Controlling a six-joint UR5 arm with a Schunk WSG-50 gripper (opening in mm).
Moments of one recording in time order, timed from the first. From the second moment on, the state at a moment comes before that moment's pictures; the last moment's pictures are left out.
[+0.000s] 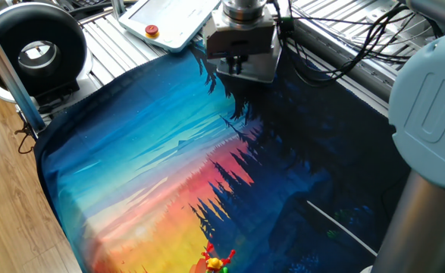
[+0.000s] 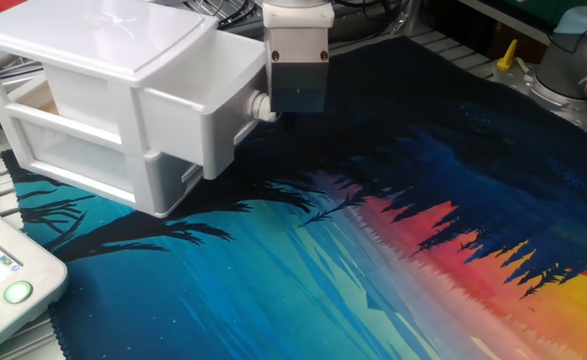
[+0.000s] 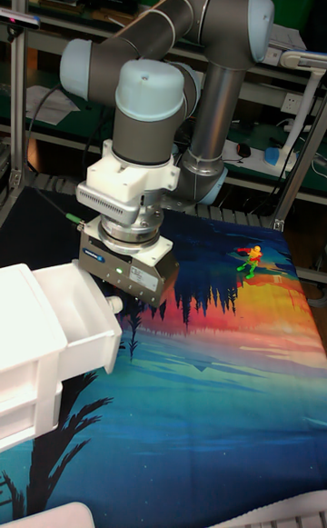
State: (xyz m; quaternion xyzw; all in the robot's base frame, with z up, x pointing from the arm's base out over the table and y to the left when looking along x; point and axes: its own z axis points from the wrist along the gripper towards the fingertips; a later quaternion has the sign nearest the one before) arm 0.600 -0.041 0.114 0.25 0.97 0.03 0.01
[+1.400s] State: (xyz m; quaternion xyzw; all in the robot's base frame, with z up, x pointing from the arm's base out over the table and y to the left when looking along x) arm 0.612 -0.032 0.113 0.20 0.98 0.04 0.04
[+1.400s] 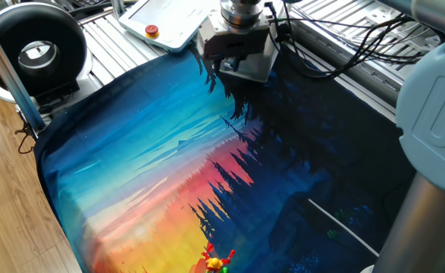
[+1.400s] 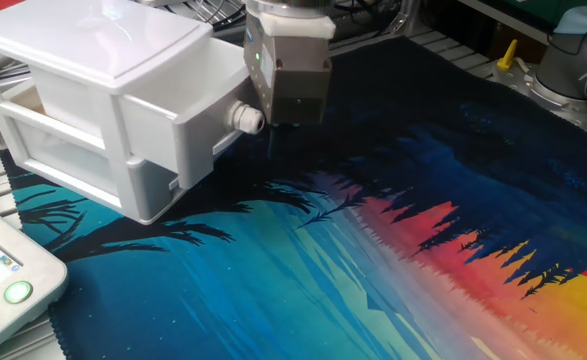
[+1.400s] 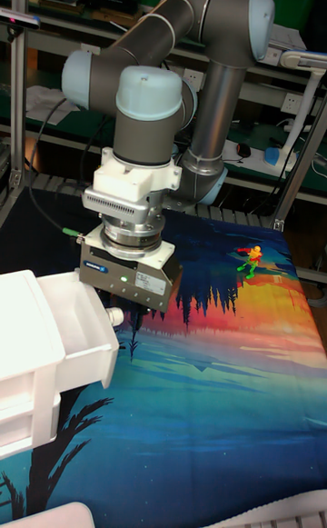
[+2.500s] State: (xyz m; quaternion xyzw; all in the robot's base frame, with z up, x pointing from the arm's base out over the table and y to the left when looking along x) arm 0.638 -0.026 0.114 0.33 0.94 0.03 0.05
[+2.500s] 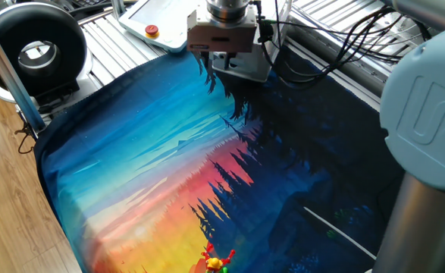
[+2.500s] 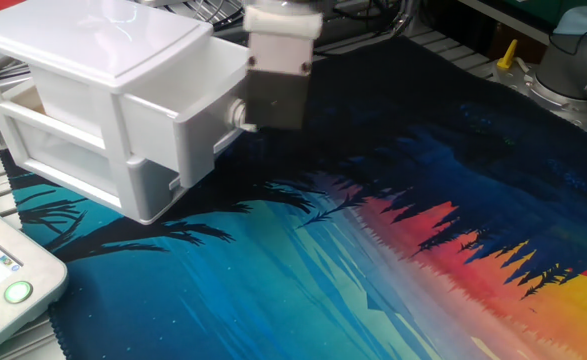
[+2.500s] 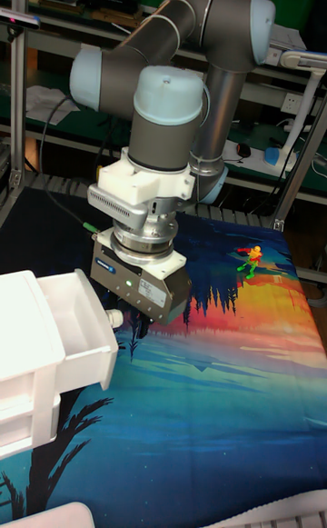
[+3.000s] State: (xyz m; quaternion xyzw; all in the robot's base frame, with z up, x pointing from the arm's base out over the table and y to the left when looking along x) arm 0.646 -0.033 0.113 0.34 0.94 0.02 0.07
